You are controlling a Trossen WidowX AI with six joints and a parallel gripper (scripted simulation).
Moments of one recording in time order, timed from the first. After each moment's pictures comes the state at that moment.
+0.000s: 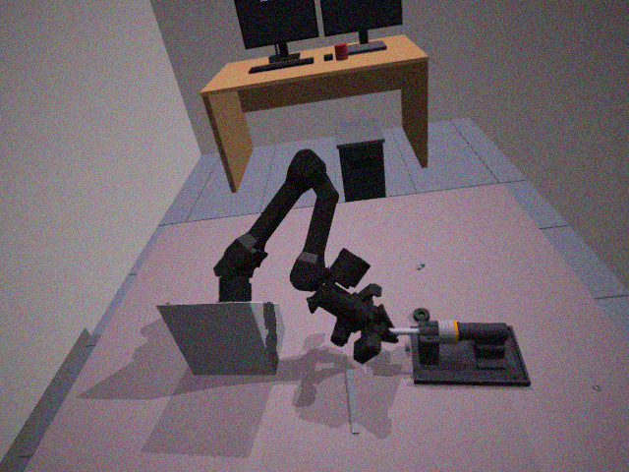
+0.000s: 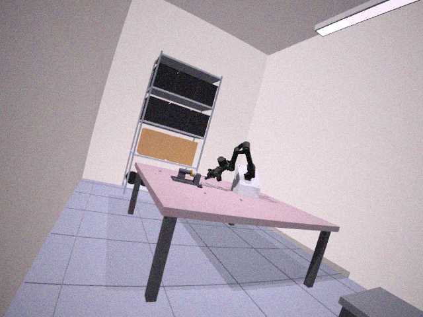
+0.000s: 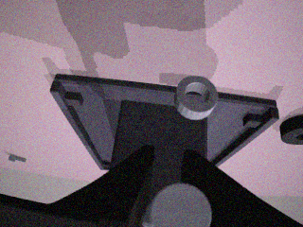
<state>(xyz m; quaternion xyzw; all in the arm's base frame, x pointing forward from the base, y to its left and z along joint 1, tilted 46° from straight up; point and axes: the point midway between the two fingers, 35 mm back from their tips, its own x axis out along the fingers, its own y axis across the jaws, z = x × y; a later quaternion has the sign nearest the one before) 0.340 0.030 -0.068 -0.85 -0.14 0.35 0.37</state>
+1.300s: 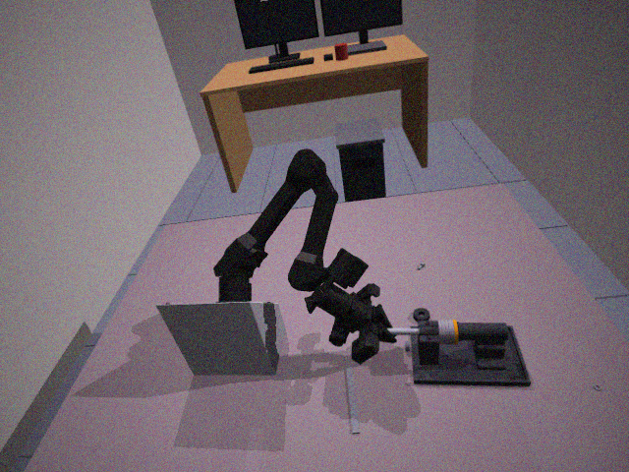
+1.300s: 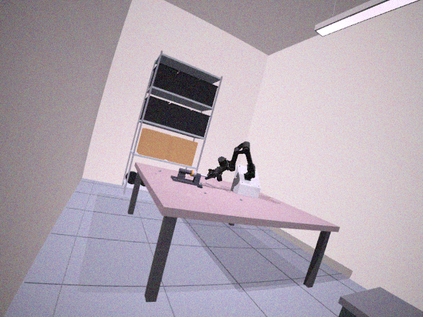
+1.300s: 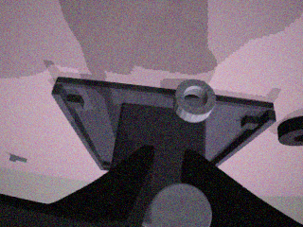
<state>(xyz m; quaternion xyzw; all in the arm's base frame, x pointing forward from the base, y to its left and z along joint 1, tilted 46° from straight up) 0.336 0.030 -0.067 -0.85 -0.14 0.35 0.37</state>
